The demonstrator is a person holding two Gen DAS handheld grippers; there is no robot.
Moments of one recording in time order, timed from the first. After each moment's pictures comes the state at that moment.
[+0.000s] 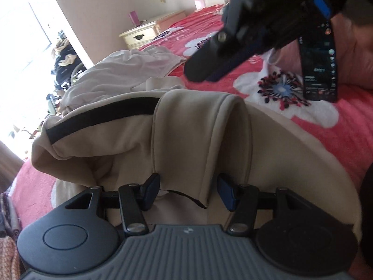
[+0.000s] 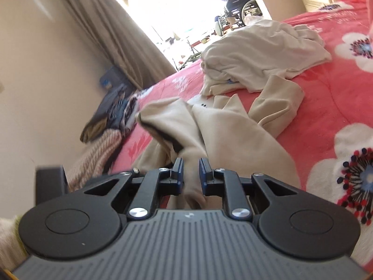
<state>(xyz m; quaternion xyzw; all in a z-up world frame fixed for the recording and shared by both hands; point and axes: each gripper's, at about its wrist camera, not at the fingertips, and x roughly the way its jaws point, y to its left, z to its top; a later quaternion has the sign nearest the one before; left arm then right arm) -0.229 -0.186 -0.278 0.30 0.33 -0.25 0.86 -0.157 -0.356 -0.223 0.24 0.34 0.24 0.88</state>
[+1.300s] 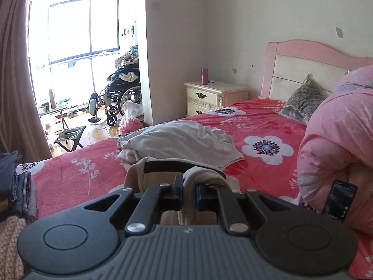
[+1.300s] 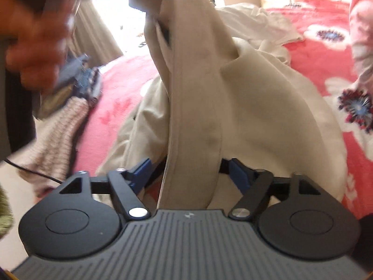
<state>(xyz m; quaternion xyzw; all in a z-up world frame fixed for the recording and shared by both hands) -0.186 -0.090 -0.117 0.07 0.24 -0.19 0.95 -0.243 -0.167 -0.230 0.14 0.39 0.06 0.91</state>
